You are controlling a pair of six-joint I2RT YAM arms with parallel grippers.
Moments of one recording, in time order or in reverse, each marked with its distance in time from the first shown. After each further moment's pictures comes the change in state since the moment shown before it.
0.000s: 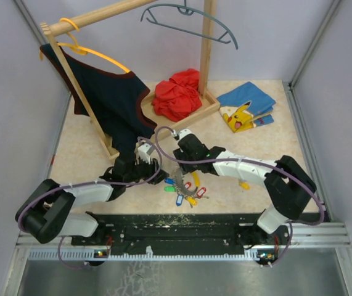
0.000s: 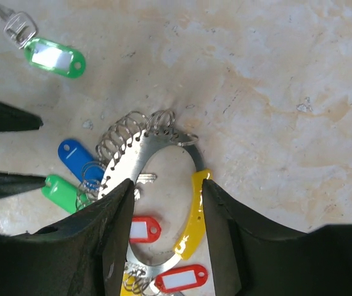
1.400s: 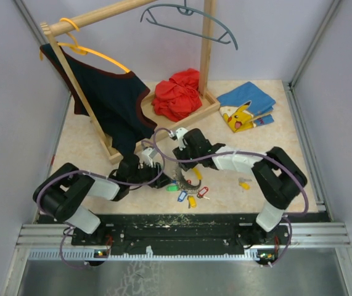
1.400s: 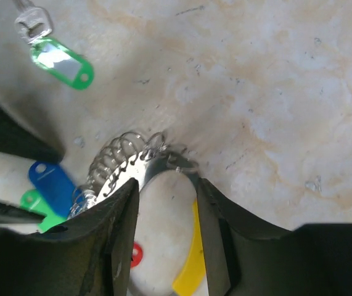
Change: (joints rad) left arm 0.000 0.219 -0.034 0.212 0.106 -0.109; right arm -0.117 0.179 0.023 0.200 -0.226 -0.250
